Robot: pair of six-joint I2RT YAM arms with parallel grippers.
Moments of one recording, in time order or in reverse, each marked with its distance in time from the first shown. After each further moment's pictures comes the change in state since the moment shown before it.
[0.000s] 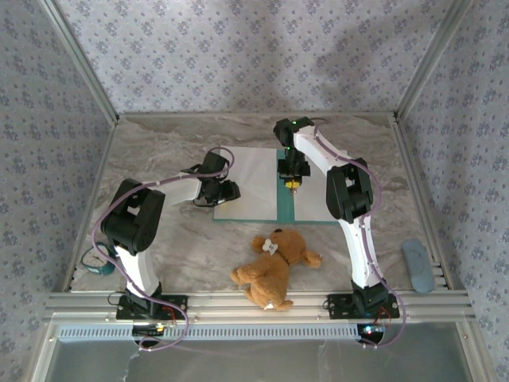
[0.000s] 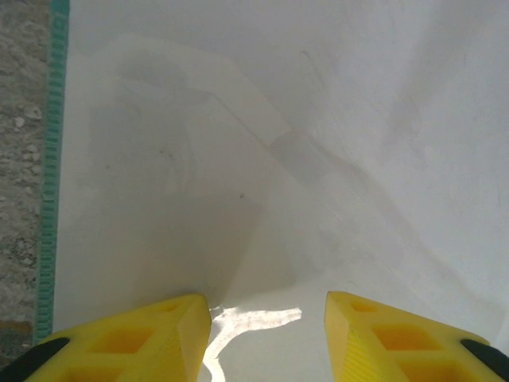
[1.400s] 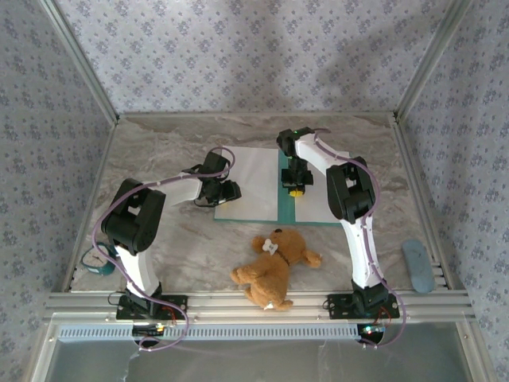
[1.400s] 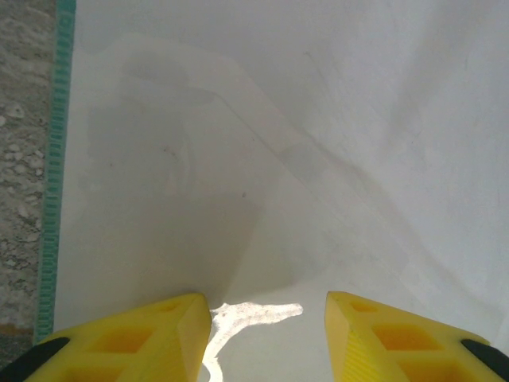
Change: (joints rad) left arm -0.003 0.001 0.001 0.003 0.000 -0.001; right arm -0.012 -0.018 -0.171 0.107 0.008 -0.003
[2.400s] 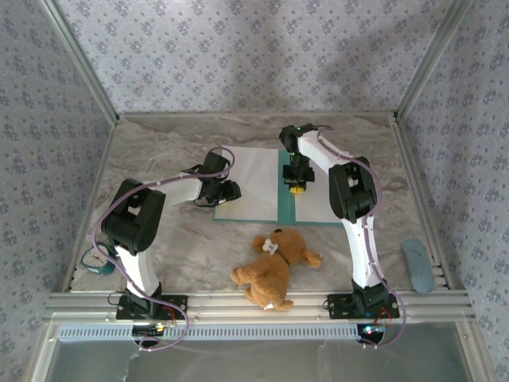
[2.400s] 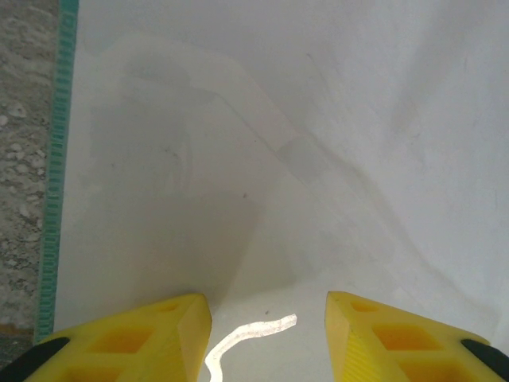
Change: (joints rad) left arm 0.000 0.000 -0.002 0.002 0.000 -0.006; right arm -0.019 -0.008 0.044 -0.022 -0.017 -0.008
